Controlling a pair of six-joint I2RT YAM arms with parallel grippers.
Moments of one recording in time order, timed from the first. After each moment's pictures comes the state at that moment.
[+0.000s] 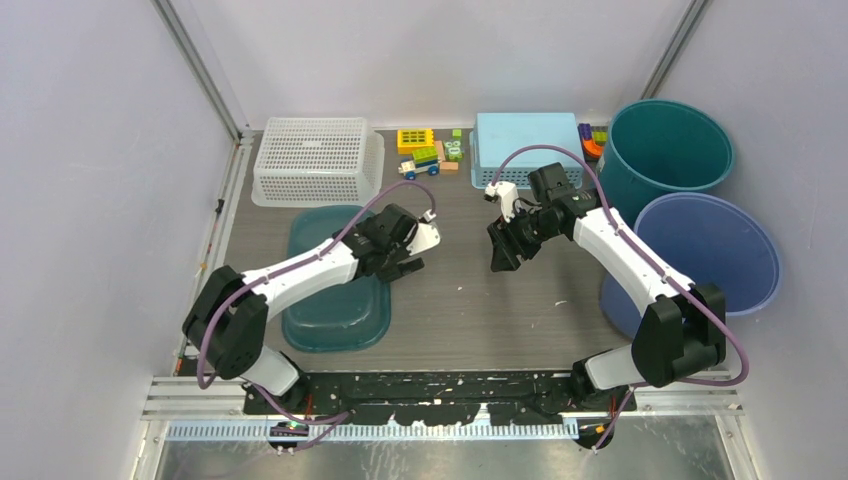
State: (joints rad) left arm -0.74 1.53 1.01 -0.44 -0.31 0.55; right arm 0.32 1.41 1.14 -0.86 -0.54 -0.37
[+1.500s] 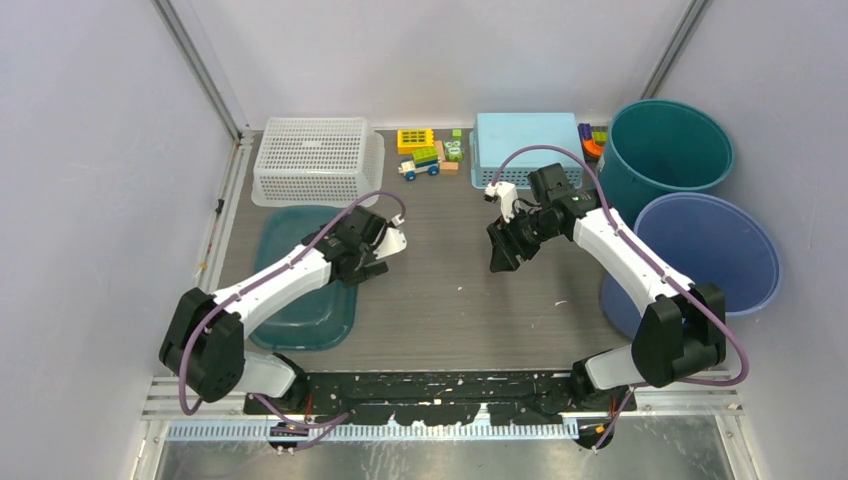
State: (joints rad) left arm -0.61 1.37 0.91 -0.56 -0.41 0.69; right arm 0.32 1.41 1.14 -0.85 -0.56 -0.37
